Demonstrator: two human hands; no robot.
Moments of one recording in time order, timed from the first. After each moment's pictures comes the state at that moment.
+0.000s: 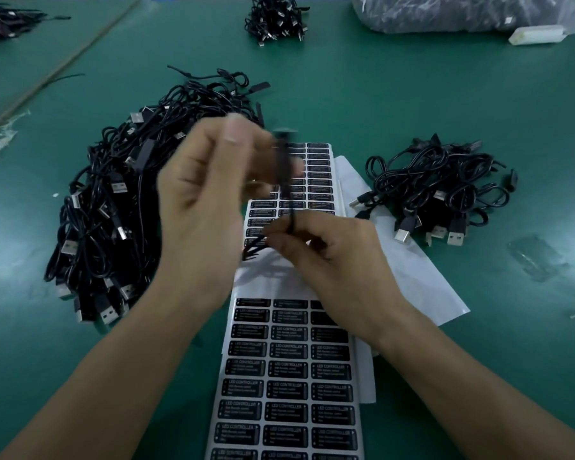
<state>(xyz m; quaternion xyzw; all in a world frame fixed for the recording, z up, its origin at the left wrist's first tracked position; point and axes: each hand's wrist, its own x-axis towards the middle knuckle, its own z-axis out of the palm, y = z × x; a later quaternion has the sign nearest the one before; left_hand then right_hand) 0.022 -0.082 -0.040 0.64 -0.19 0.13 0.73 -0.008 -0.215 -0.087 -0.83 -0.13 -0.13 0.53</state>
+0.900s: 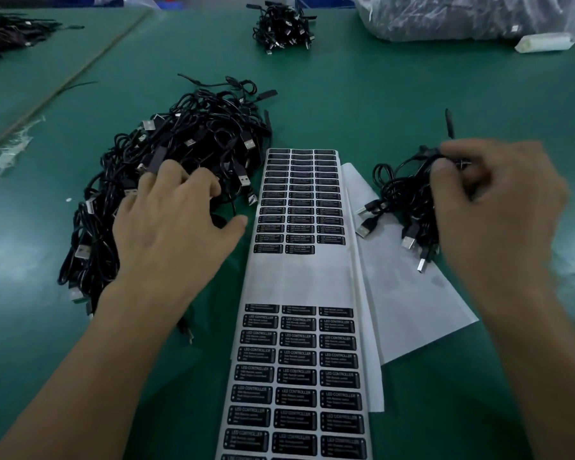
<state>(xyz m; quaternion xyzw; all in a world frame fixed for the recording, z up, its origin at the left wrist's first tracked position) 0.047 -0.032 -0.058 0.98 -0.03 0.15 0.08 0.002 -0.292 -0.055 -0.86 0.11 -0.40 0.29</state>
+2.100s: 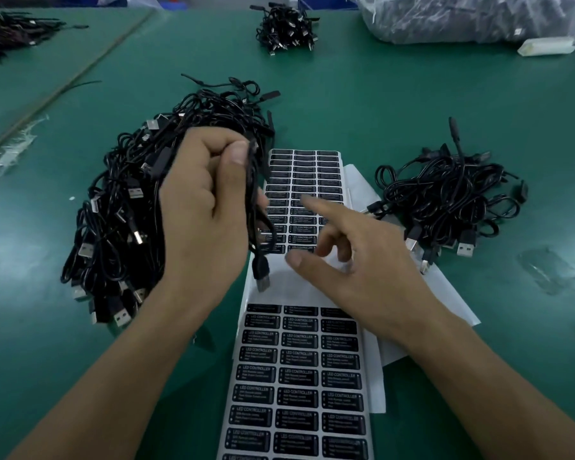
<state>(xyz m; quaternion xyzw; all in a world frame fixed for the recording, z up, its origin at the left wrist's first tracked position) 0.037 -0.062 -0.056 0.76 -0.19 0.26 0.57 -0.003 -0.235 -0.091 -0.90 -0.12 -0.13 0.39</state>
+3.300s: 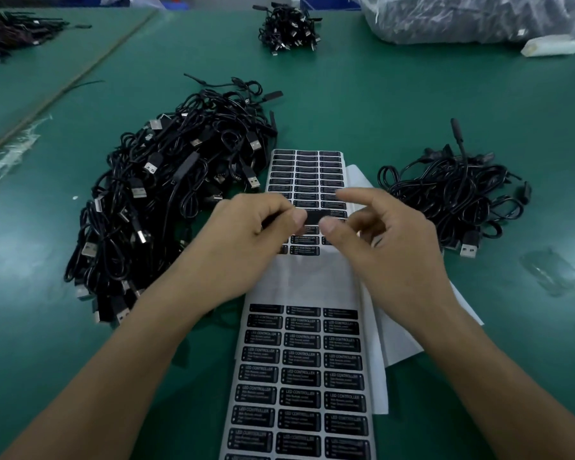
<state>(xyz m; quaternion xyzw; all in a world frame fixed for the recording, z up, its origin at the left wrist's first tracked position) 0.043 -0.055 -0.065 0.87 -0.23 -0.03 0.44 -0.004 -0.242 -0.083 -0.86 0.02 -0.15 0.50</state>
